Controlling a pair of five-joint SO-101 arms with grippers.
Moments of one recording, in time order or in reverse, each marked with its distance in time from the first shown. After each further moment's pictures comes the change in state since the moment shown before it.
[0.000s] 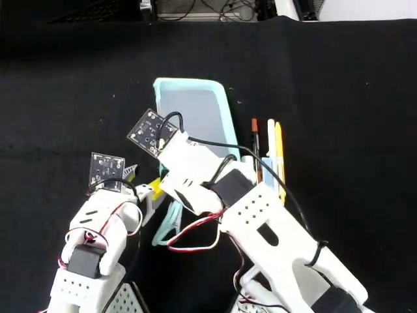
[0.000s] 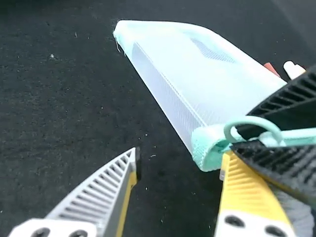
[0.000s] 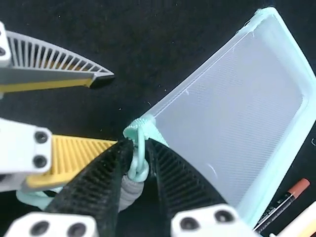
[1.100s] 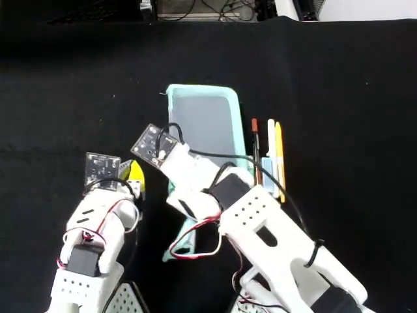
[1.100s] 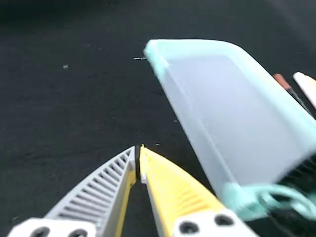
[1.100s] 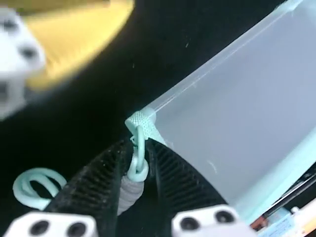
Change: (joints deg) left arm -3.9 -0.1 1.6 -3.1 -1.6; right arm -0.2 0.1 6.0 4.2 0.2
